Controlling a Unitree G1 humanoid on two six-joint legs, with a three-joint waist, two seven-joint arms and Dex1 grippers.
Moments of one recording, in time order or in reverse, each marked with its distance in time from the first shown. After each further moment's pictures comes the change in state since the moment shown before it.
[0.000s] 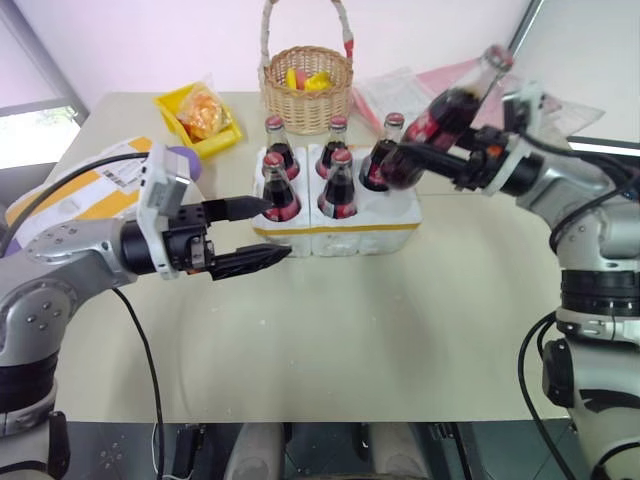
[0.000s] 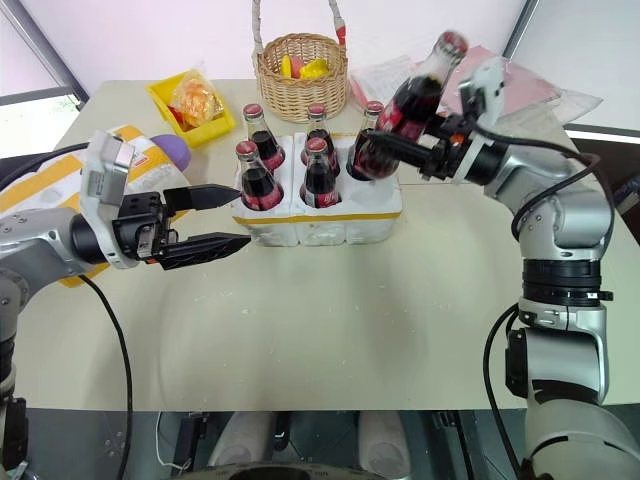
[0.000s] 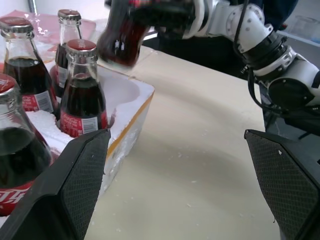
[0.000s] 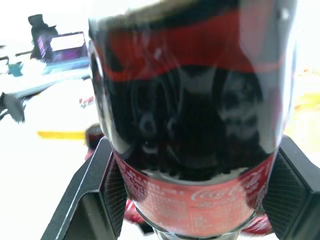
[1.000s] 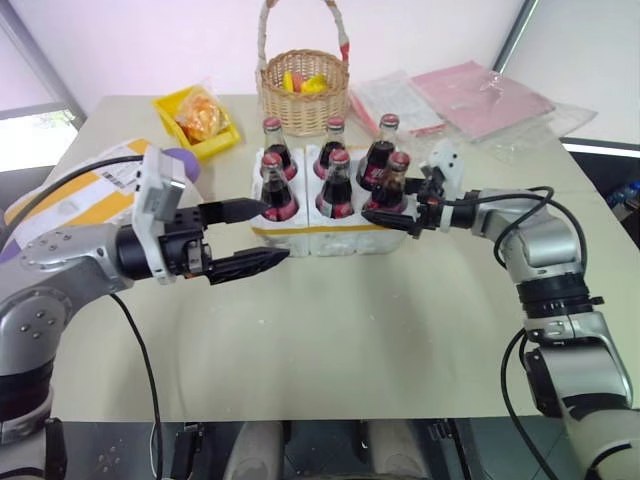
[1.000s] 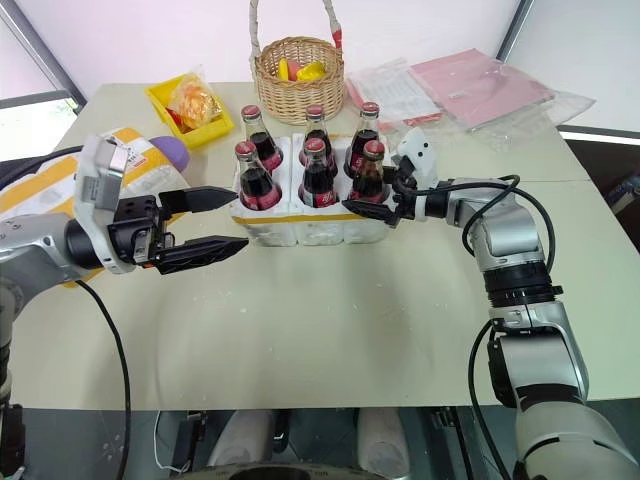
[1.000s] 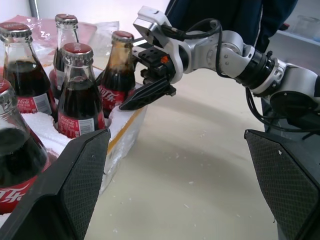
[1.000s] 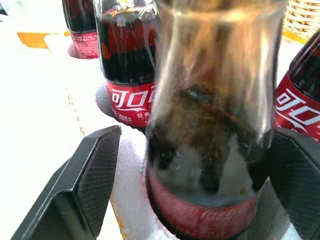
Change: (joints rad) left arm 0.042 0.004 0.032 -0.037 -0.011 -0.002 0.012; right arm -0.001 0.049 0.172 0.164 -0.229 -0.114 0.085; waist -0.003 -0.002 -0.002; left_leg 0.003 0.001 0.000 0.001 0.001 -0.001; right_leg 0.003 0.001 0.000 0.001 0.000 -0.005
